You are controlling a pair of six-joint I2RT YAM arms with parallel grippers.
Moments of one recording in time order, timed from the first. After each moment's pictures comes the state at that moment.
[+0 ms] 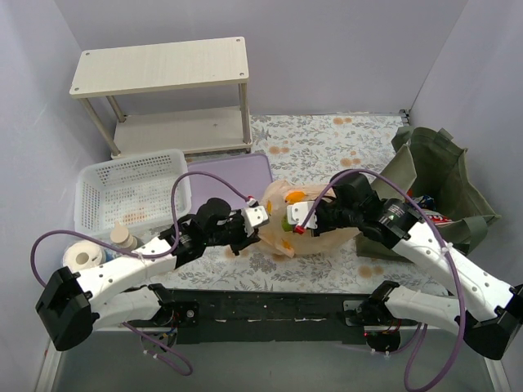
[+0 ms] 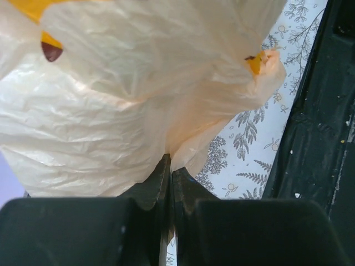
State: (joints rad) left arm -0.86 1.05 0.64 -0.14 0.30 0.20; right arm 0.80 1.01 1.04 -0.73 -0.32 -0.97
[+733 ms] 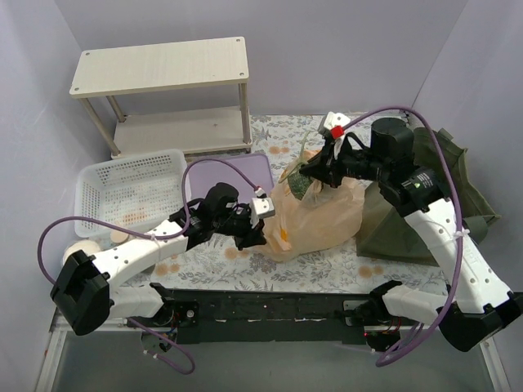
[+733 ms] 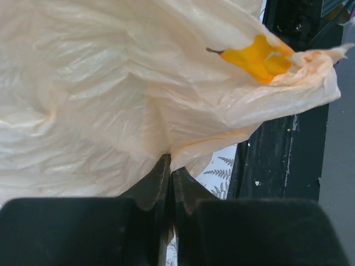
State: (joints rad) left arm -0.78 1.21 0.77 -0.24 0.58 0.20; right arm 0.53 1.12 1.39 -0.59 -0.64 -0.30
